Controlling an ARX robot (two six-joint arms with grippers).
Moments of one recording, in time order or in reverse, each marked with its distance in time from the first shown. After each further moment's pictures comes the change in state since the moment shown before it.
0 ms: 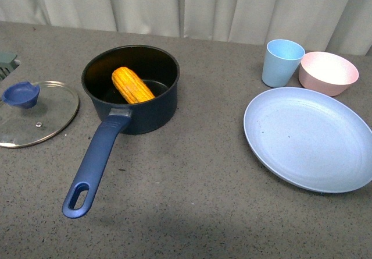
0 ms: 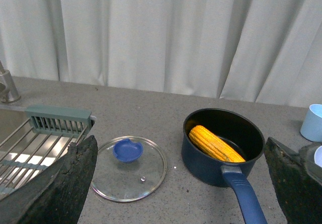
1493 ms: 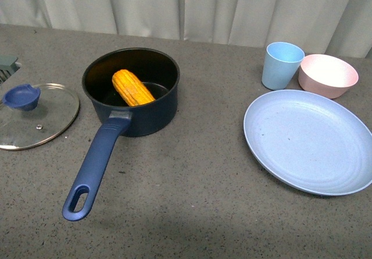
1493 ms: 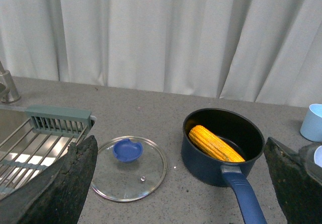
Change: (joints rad) left arm 0.000 0.000 0.000 0.000 0.000 0.000; right arm -0.105 -0.910 -0.081 -0.800 -0.104 0.000
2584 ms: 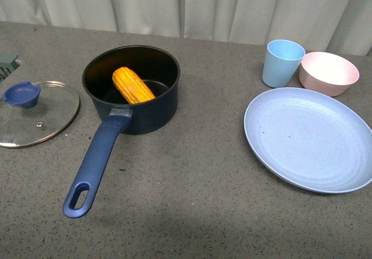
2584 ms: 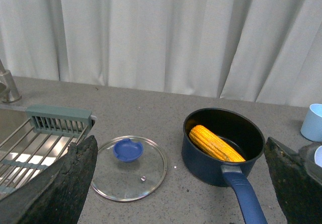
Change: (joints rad) left arm 0.000 0.000 0.000 0.000 0.000 0.000; right arm 0.000 -0.183 0.001 -0.190 -0.003 0.000
